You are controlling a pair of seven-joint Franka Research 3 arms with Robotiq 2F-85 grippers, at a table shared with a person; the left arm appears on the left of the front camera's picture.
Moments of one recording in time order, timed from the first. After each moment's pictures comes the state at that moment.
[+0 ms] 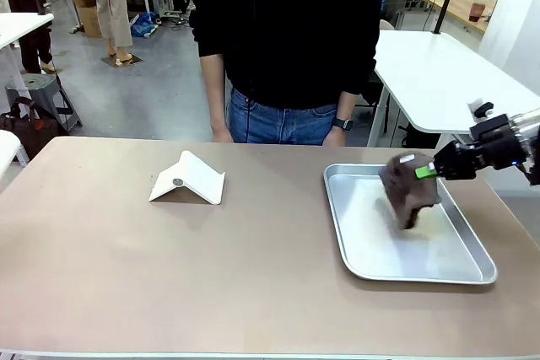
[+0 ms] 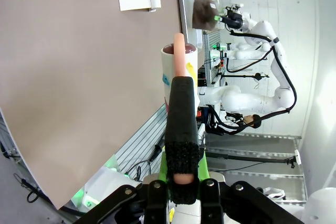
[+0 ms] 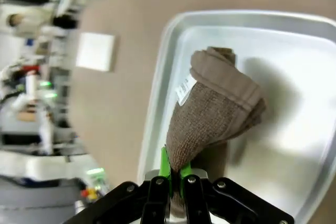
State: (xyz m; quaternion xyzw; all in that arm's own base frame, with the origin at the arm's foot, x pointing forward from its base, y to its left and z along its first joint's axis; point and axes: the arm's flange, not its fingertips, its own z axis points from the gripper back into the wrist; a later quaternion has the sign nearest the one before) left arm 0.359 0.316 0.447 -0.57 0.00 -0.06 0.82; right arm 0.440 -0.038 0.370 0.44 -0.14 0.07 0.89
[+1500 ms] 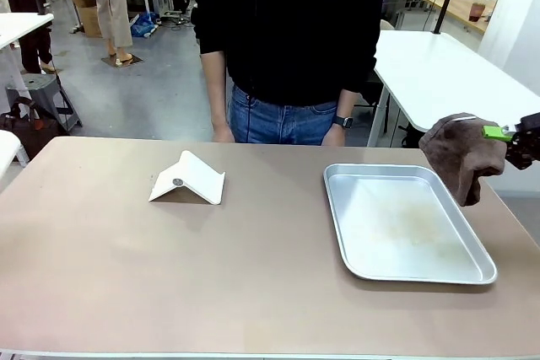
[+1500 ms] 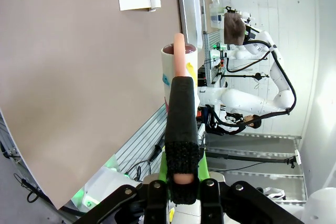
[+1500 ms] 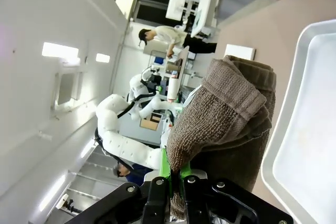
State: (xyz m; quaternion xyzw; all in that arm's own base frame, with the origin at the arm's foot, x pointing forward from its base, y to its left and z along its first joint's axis) left arm 0.359 0.316 0.447 -0.57 0.00 -0.06 0.82; right arm 0.368 -0.102 0.411 0.68 -0.15 0.03 0.72
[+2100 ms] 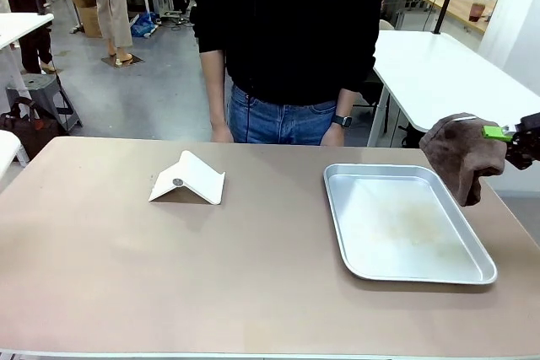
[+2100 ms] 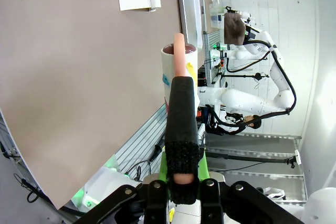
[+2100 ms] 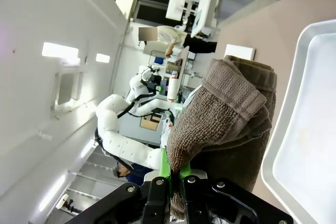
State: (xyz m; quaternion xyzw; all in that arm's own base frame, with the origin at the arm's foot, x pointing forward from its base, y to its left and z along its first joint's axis) left arm 0.359 0.316 0.447 -0.57 0.00 -0.06 0.82; right arm 0.368 -0.102 0.411 0.68 -0.15 0.03 0.72
